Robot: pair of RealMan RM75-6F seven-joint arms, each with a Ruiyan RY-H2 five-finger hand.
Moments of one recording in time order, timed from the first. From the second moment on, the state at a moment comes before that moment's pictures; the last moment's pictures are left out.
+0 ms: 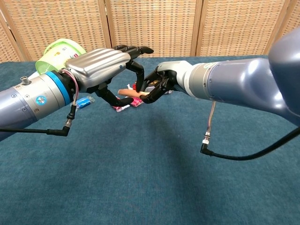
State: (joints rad) left arm -0.80 -1.69 -0.17 -1.34 1.49 1.08 0.31; right arm 1.05 -1.69 0.41 -1.57 -0.36 0.90 -0.22
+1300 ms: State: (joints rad) left arm -0.82 -1.75 -0.17 -1.24 1.47 1.10 0.37; right arm 1.03 -1.66 0.40 -1.58 -0.38 0.86 -0.17
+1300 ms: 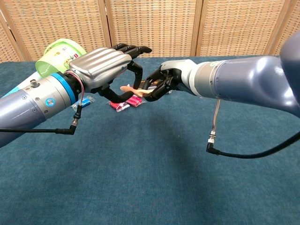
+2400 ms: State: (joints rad) left arm -0.76 -1.65 -0.18 -1.16 1.41 1.13 0.29; right arm 0.93 -1.51 0.40 -1.64 -0.45 0.84 -0.06
